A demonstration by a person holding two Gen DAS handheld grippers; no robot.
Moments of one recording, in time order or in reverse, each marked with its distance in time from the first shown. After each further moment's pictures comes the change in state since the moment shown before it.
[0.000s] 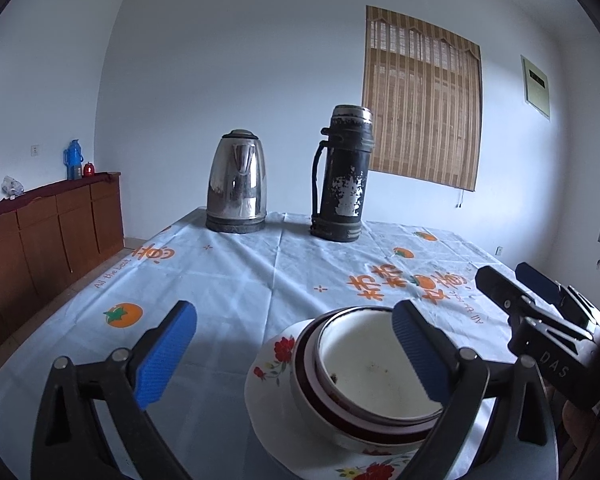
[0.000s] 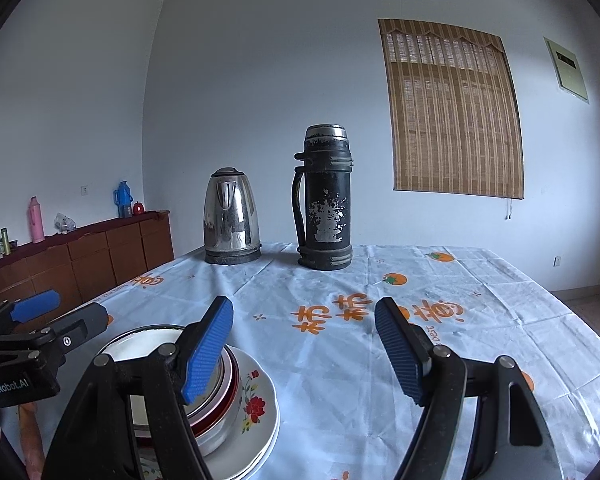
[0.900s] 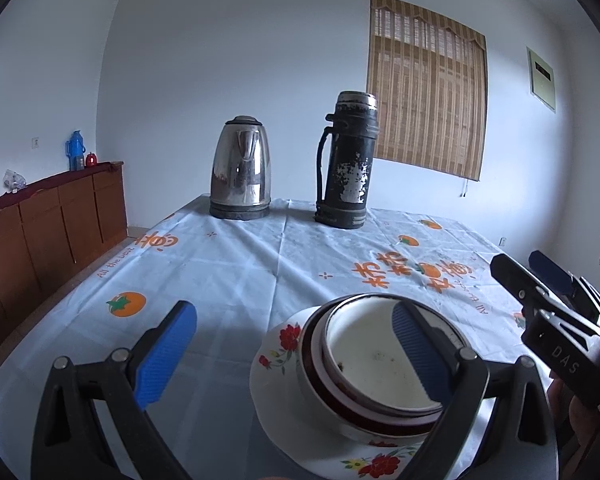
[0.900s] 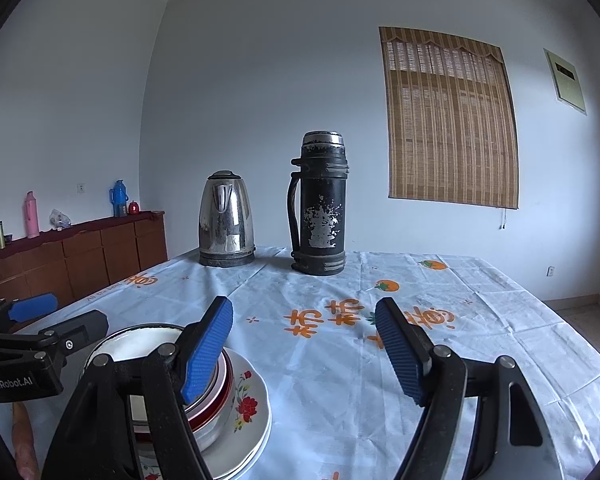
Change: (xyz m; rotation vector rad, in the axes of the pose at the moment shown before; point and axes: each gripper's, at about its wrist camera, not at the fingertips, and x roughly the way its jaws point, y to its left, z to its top) left arm 0.004 0.001 -0.001 0.002 0.047 0.020; right arm -0.005 0.000 0.001 -0.028 -0.020 -0.028
